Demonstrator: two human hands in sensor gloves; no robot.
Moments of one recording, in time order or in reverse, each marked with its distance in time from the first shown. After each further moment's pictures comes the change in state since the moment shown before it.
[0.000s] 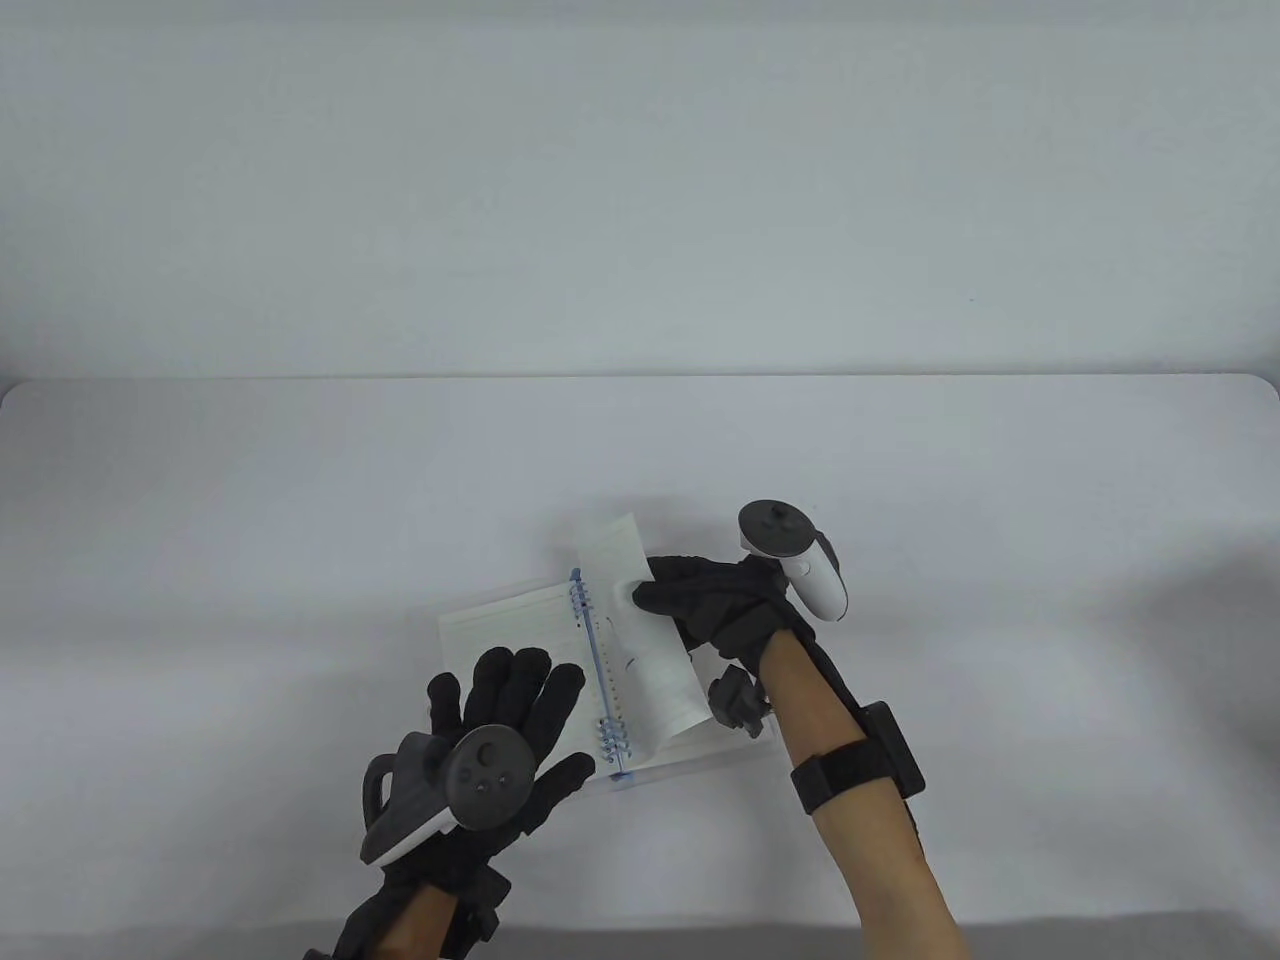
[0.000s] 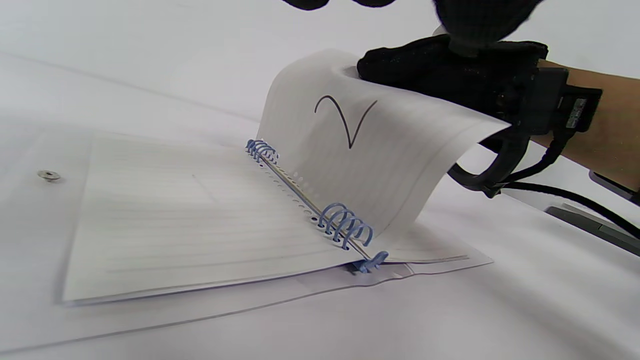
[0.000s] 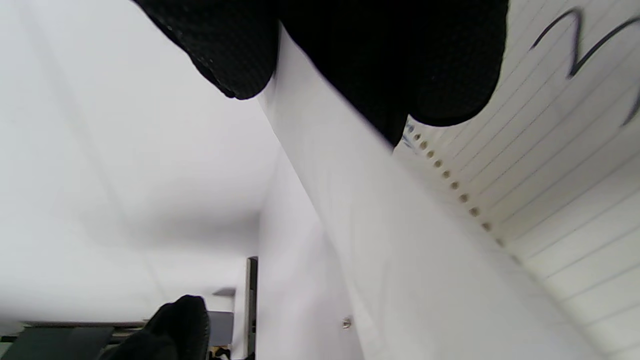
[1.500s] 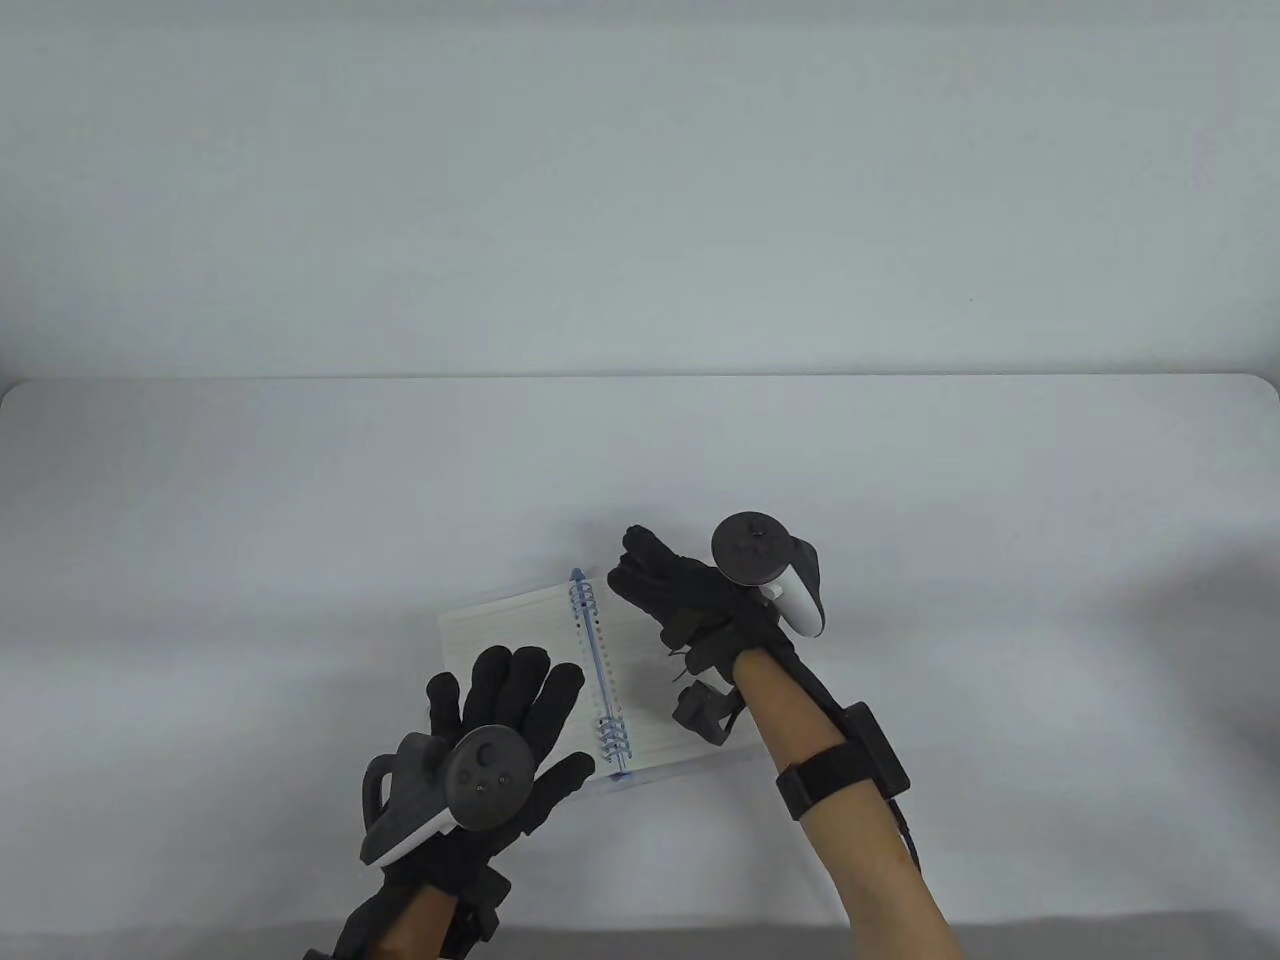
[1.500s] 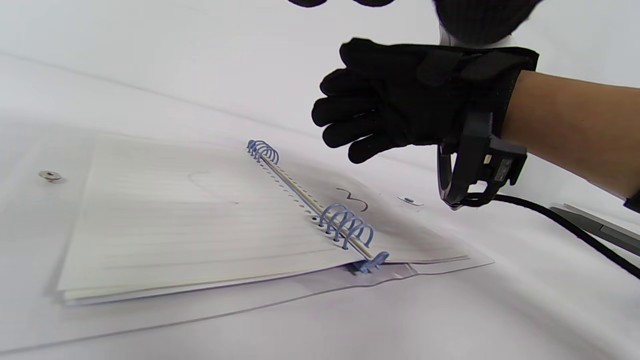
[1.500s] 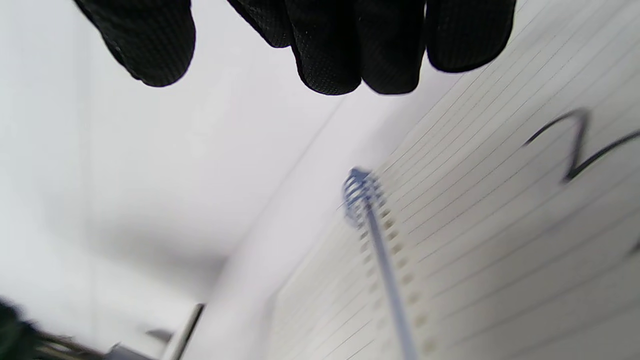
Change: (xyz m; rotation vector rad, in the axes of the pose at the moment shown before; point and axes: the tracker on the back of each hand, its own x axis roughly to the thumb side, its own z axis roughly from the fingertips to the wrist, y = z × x) left_hand 0.000 0.000 0.001 0.001 0.002 -0.002; right_hand -0.001 0.000 0.000 -0.290 -0.055 0.376
